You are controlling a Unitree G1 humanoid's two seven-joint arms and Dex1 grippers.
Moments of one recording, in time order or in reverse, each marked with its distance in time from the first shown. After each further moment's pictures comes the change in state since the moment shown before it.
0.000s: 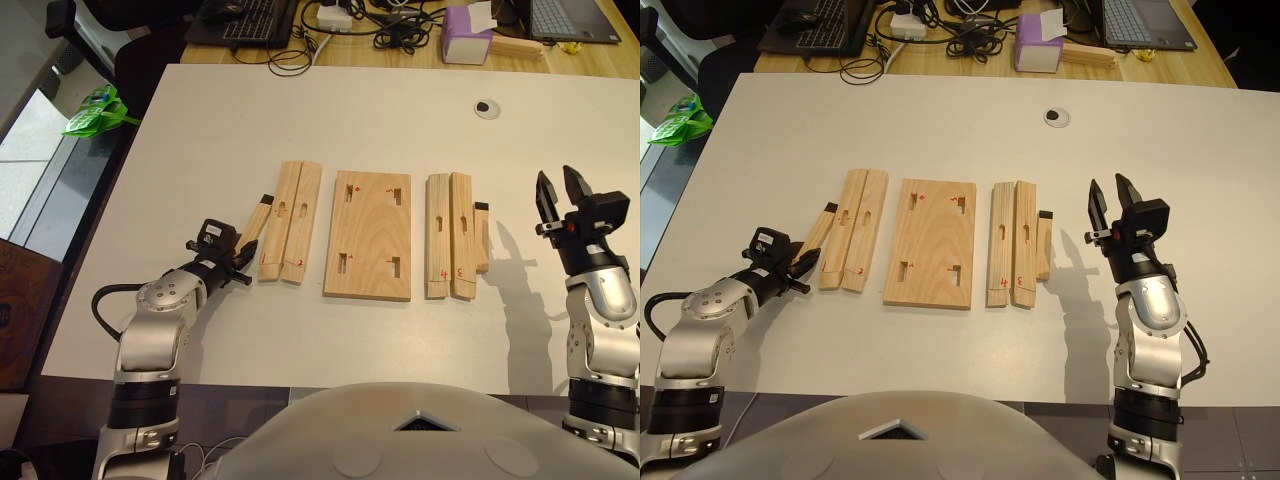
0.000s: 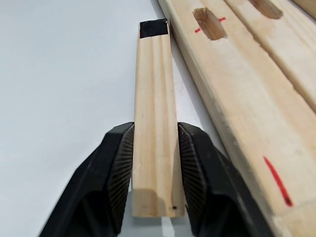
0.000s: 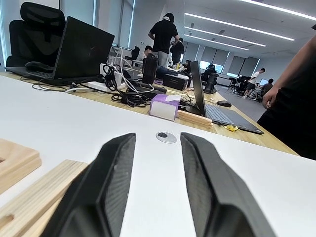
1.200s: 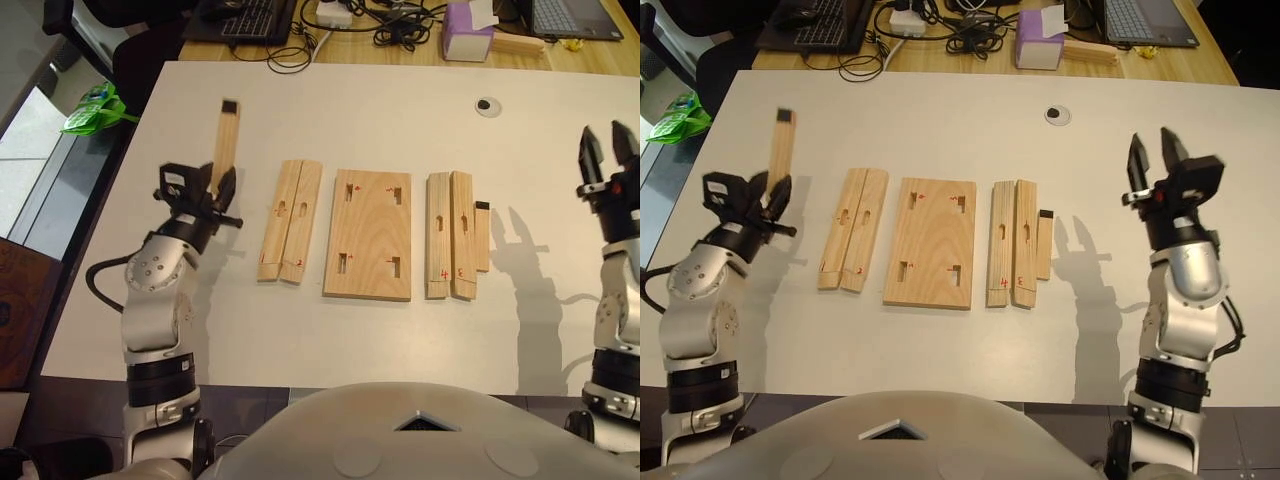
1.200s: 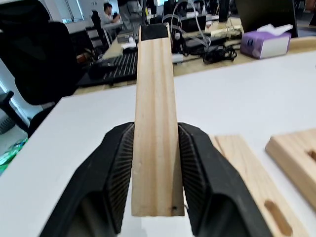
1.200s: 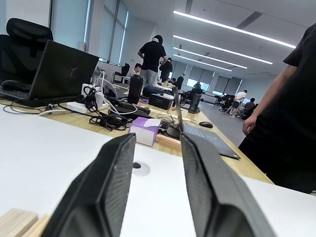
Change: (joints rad) left arm -0.202 -0.134 0.142 -0.034 -0.063 -0.283 0.136; right arm -0.218 -0.126 -0.113 0.065 0.083 0.066 0.026
